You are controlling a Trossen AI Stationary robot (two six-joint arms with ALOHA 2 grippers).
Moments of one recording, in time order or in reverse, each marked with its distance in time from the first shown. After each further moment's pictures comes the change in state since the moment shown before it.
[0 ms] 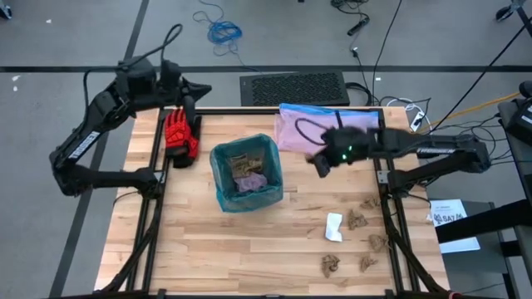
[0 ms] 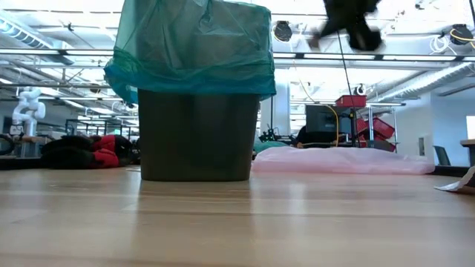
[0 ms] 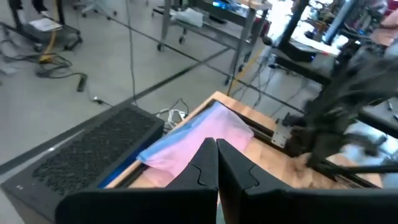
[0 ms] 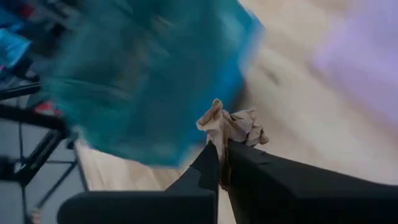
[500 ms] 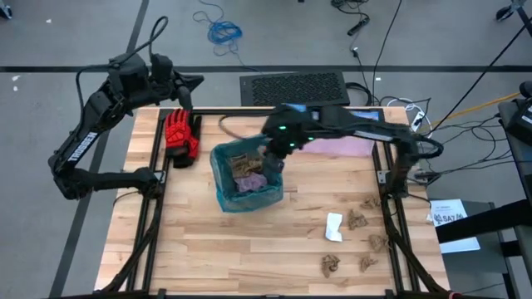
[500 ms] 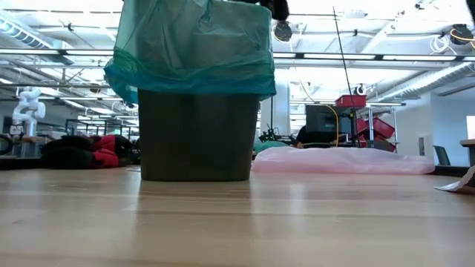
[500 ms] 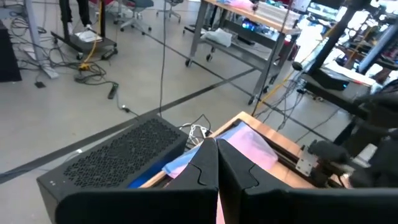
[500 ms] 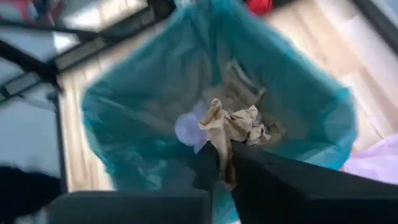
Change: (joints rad) left arm 0.075 -0.023 -0.001 0.023 -0.040 -0.027; right arm -0.033 0.728 1.003 -0.440 -0.123 -0.442
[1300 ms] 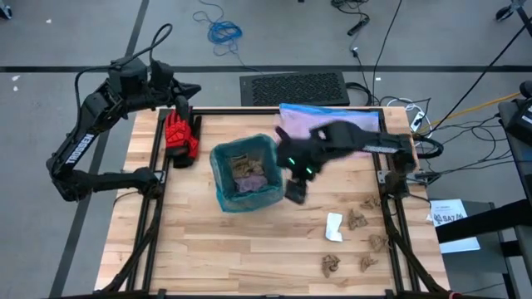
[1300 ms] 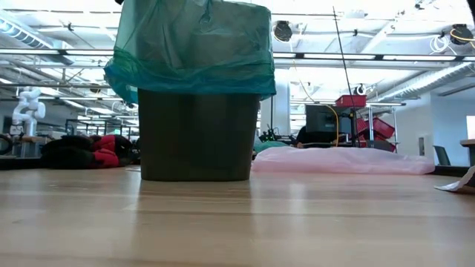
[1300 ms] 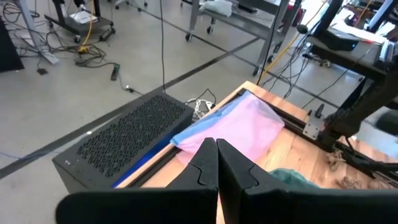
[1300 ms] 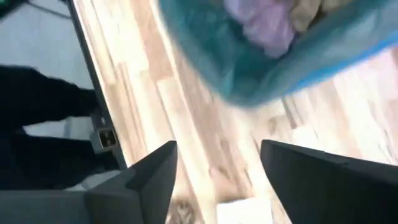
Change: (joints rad) left arm 0.005 -0.022 0.000 -0.135 0.024 0.096; right arm 0.206 0.046 0.216 -0.456 -0.058 0.172
